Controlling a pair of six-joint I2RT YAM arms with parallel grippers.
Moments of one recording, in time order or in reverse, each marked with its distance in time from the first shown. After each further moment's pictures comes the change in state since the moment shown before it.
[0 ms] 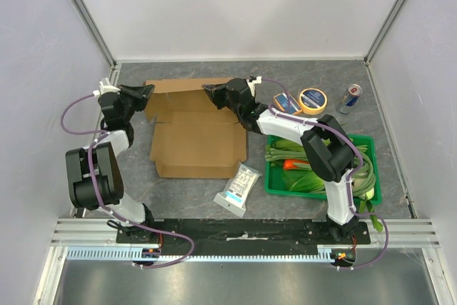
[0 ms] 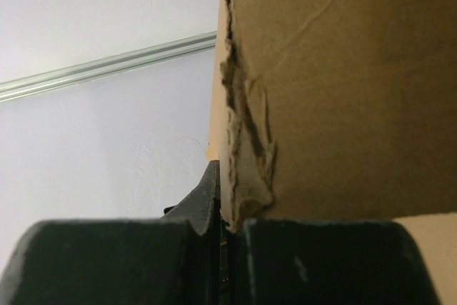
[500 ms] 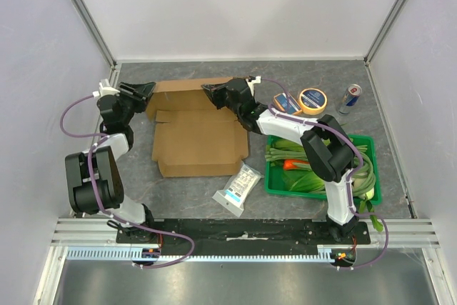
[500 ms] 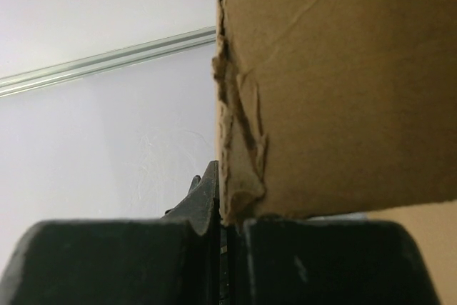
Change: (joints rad) left arm 0.011 -0.032 -0.051 0.070 0.050 -0.008; right arm 0.000 0.000 0.000 0.011 -0.015 0.005
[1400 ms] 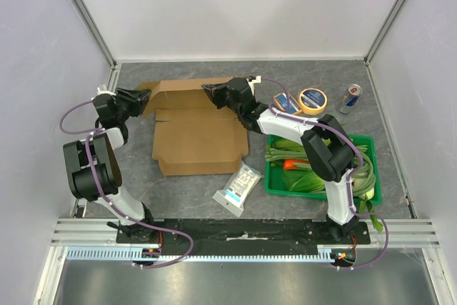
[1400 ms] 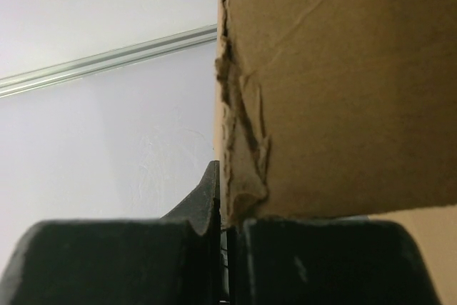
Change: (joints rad) left arm 0.079 0.132 0.094 -0.131 0.050 -0.015; right arm -0.006 0.000 0.000 -0.002 -0.015 0.005
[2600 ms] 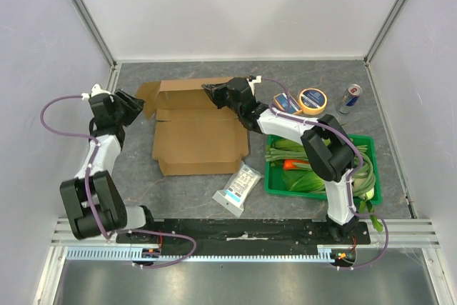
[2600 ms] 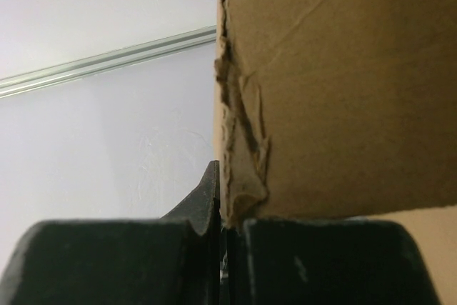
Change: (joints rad) left arm -0.035 -0.374 -0.045 -0.482 -0.271 0.431; right arm -0.001 0.000 0.000 -0.002 0.000 -0.005
